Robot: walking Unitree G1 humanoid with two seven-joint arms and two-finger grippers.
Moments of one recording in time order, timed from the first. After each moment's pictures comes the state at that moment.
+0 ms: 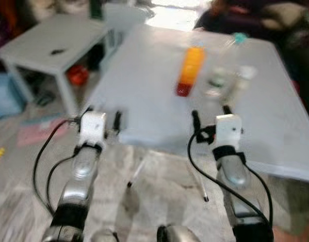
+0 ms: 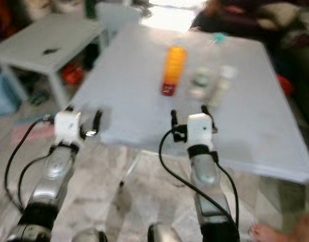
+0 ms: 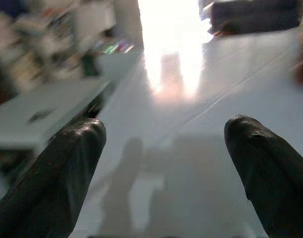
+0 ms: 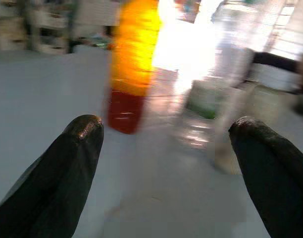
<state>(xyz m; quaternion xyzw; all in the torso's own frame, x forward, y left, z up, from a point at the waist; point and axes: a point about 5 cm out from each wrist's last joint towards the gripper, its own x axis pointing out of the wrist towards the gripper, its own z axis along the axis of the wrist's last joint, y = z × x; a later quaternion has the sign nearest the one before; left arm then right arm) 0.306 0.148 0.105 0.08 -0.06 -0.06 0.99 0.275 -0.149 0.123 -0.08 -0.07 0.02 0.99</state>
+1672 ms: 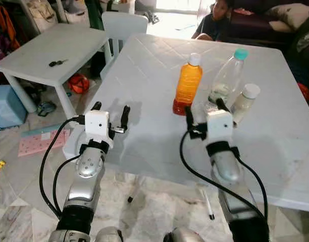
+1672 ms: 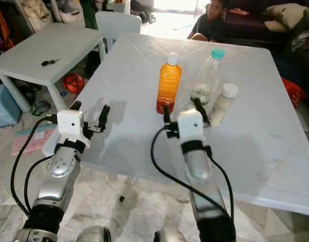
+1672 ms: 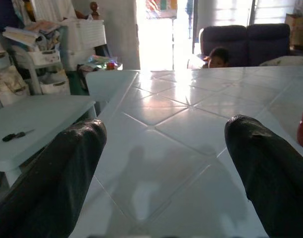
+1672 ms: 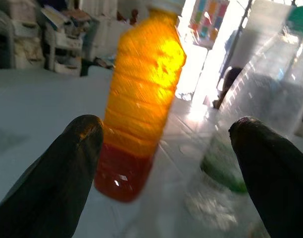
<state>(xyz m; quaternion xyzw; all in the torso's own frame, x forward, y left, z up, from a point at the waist) 0.297 0.139 0.108 0.03 -0.08 -0.08 0.99 0.284 -0.125 0.136 -0.10 -0.12 0.06 0.99</state>
